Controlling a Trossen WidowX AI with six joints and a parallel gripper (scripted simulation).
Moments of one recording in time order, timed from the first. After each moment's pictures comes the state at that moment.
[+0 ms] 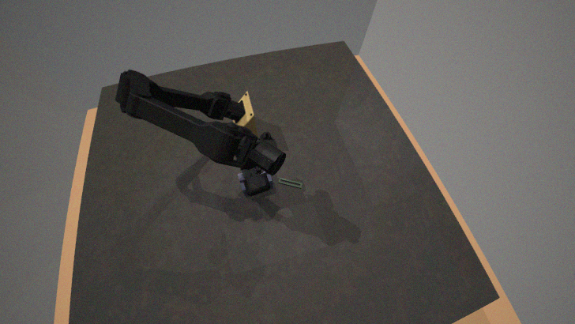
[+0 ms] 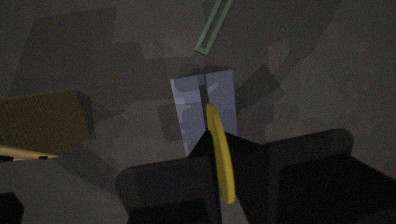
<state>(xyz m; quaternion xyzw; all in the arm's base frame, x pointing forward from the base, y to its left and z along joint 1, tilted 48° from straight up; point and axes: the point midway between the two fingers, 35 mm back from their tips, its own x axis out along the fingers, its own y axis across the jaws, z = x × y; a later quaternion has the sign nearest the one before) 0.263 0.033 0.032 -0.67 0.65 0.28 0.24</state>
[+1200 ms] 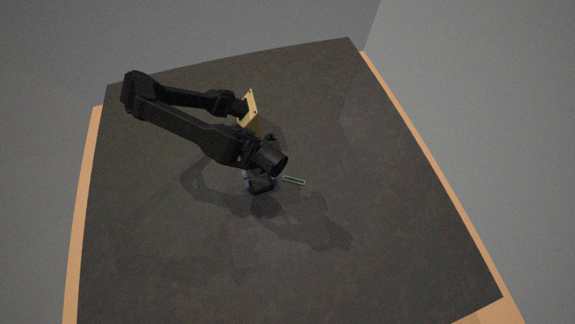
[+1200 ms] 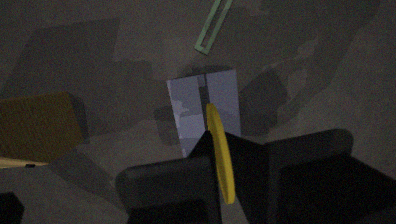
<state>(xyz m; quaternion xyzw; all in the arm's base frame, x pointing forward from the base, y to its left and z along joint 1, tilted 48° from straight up) 0.264 0.023 0.023 -0.67 0.65 0.28 0.24</state>
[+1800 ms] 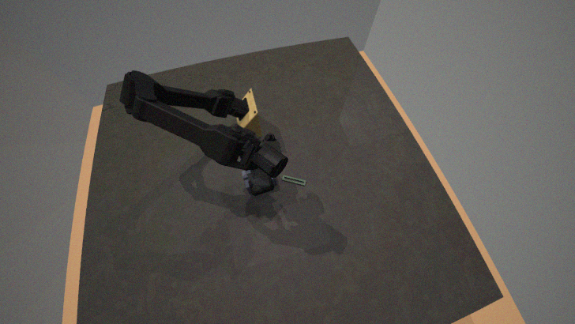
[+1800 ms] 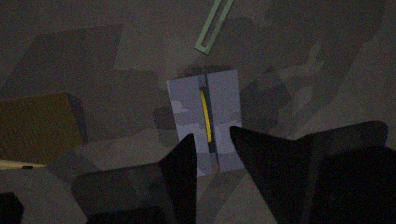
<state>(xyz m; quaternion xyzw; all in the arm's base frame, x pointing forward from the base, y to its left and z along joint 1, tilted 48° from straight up) 0.264 0.020 0.021 -0.67 0.65 0.28 0.24</state>
